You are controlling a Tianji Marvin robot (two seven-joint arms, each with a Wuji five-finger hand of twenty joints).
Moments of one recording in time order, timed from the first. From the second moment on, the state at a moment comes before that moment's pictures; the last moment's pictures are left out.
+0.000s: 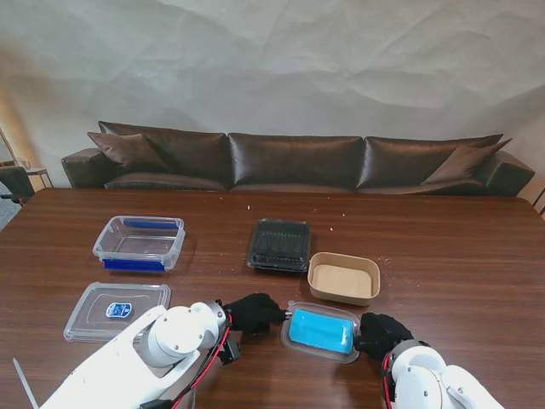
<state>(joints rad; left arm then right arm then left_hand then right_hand) 1.34 -1.11 -0.84 -1.47 0.05 0.17 -0.30 -1.85 -1.04 1.26 -1.89 -0.74 0.46 0.24 1.07 0.01 0.00 0.00 0.75 0.52 0.11 0.11 1.21 0.37 1.03 1.35 0.98 0.53 1.42 1.14 0.52 0.68 1.61 1.34 0.36 -0.46 1.33 -0.03 0.55 0.40 0.54 0.16 1.34 -0.09 1.11 0.88 1.32 -0.08 1.71 1.09 0.80 0.02 1.87 0.75</state>
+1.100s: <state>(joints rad) 1.42 -1.13 -0.90 -1.48 0.09 0.11 -0.23 -1.89 -1.07 1.28 -1.89 -0.56 0.46 0.16 1.07 0.01 0.00 0.00 0.82 0.55 0.14 0.12 1.30 0.34 1.05 1.35 1.08 0.50 1.44 1.10 0.64 0.66 1.61 1.34 0.36 -0.46 1.33 -0.03 0.55 0.43 0.51 0.15 1.34 -0.09 1.10 0.87 1.32 -0.08 1.71 1.09 0.80 0.02 1.87 0.75</state>
